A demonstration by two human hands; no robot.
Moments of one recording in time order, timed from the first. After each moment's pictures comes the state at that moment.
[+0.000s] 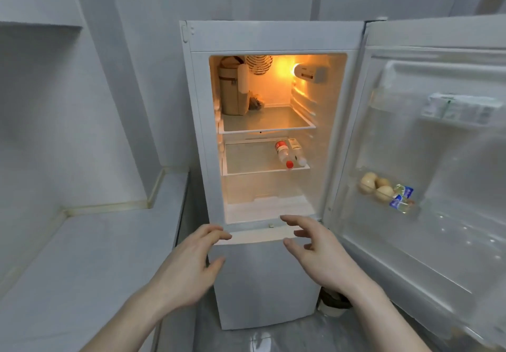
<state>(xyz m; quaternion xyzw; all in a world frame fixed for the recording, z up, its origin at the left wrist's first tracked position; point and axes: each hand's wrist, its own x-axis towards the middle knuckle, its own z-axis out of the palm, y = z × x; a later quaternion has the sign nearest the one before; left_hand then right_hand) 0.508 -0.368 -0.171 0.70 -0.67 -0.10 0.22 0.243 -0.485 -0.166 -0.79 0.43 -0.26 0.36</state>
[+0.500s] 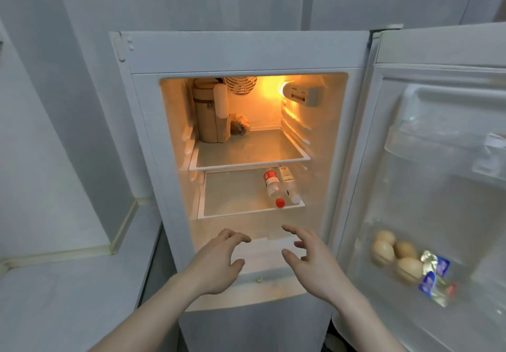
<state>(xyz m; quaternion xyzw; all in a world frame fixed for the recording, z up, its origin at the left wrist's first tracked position) 0.514 -0.640 -0.194 0.69 -0.69 -0.16 0.15 0.270 -0.695 -0.190 -0.76 0.46 -0.29 0.36</state>
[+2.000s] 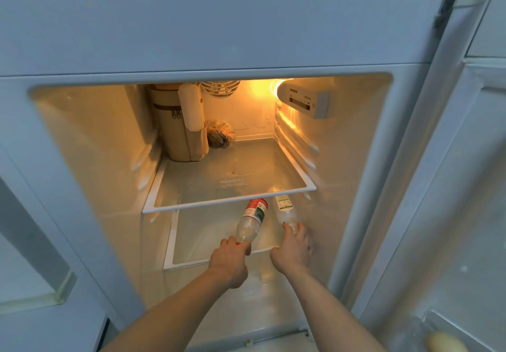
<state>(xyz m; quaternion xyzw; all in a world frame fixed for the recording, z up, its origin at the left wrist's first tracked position) 0.527 -0.918 -0.281 0.77 -0.62 -0.11 0.04 0.377 -0.976 -0.277 -0.68 0.67 -0.16 0.25</state>
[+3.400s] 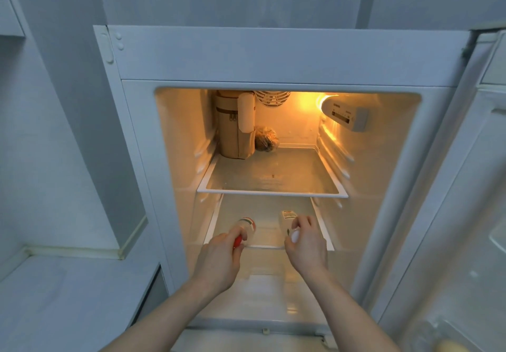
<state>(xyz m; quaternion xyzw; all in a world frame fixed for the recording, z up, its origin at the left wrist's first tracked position) 0.548 -0.778 -0.218 0.77 -0.56 -0.02 0.30 0.377 -0.918 -0.224 -0.78 0.51 -0.31 0.19</state>
